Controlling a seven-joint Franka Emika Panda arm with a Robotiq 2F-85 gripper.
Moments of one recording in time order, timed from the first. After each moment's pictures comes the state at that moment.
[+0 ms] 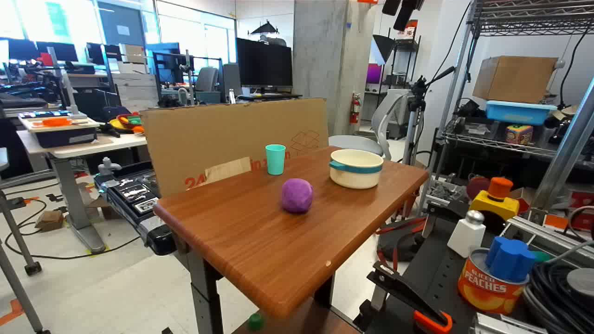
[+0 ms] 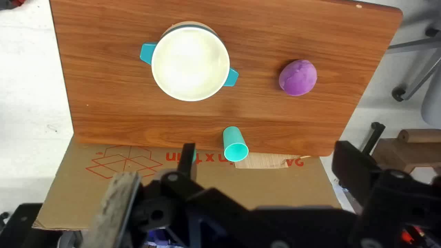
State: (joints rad) arm 0.05 -0.38 -0.20 -2.39 0.10 2.22 -0.41
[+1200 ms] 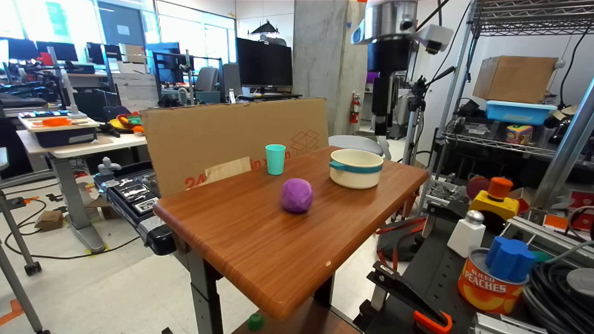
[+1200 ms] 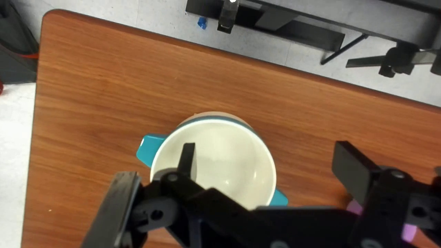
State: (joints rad) arm 0.00 0.07 -0.12 -2.36 -0.10 2.32 -0.37
